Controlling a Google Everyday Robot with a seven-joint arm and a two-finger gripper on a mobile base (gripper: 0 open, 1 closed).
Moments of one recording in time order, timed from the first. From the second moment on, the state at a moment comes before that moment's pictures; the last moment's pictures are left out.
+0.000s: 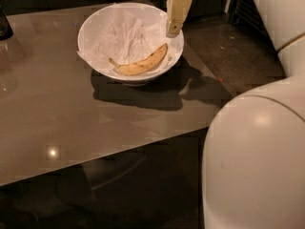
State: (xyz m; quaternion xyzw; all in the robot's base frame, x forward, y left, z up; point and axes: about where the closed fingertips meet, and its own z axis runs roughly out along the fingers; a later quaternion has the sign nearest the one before) arm 0.667 -0.057 1.010 -0.73 0.65 -0.04 0.20
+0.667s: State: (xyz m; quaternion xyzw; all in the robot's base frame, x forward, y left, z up) arm 0.673 -0.044 0.995 -0.74 0.64 -0.03 0.19
